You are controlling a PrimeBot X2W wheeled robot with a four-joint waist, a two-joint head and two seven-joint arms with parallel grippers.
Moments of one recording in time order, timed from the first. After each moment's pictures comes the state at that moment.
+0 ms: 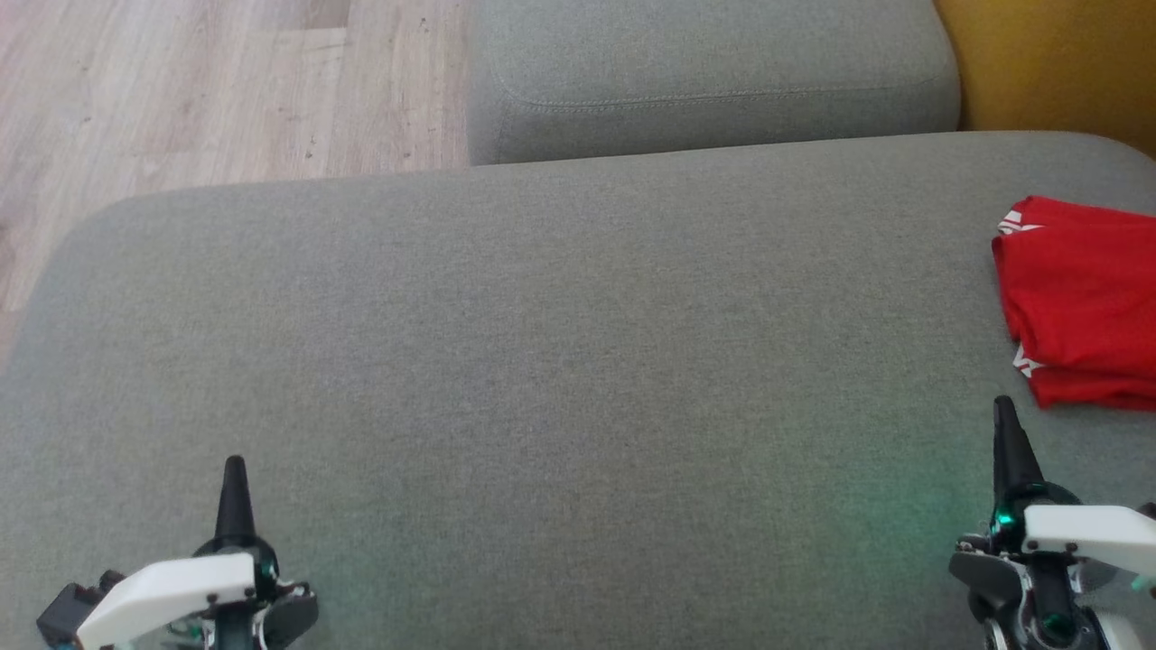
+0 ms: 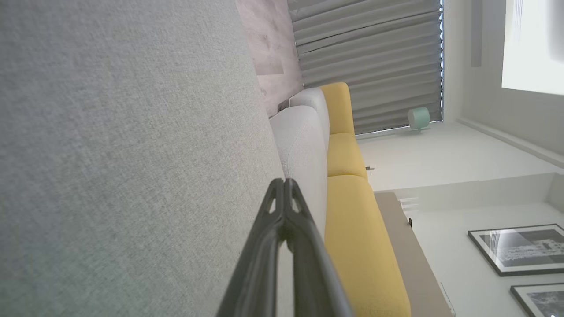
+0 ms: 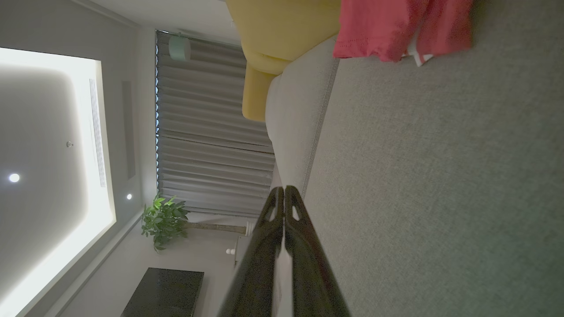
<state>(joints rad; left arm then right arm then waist) -0.01 0.07 0.00 0.24 -1.45 -0.10 0.03 -0.02 -0.06 -0.07 0.26 1.42 0.13 0.03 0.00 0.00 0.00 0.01</state>
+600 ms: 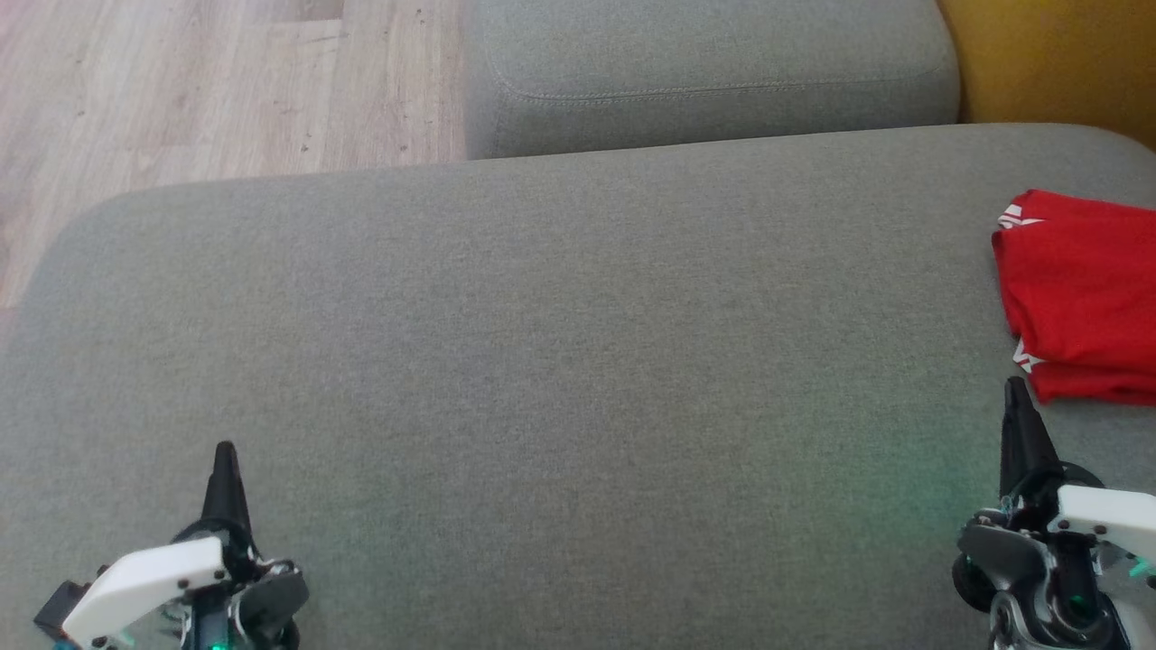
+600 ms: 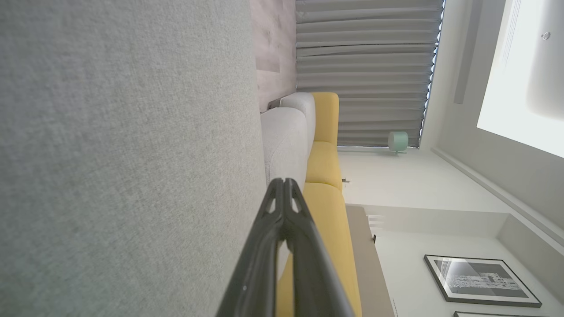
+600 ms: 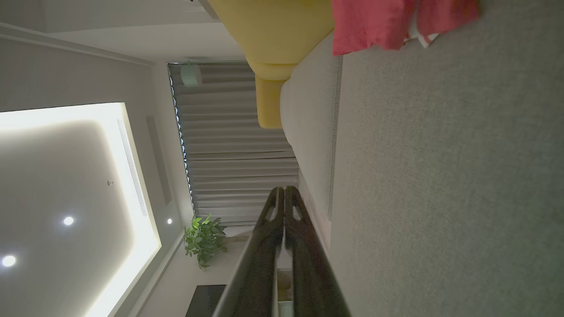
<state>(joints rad) -0.05 0.07 0.03 0.27 -1.64 -0.12 0.08 -0.05 -0.06 -0.10 0.27 1.63 0.13 0.08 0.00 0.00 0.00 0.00</state>
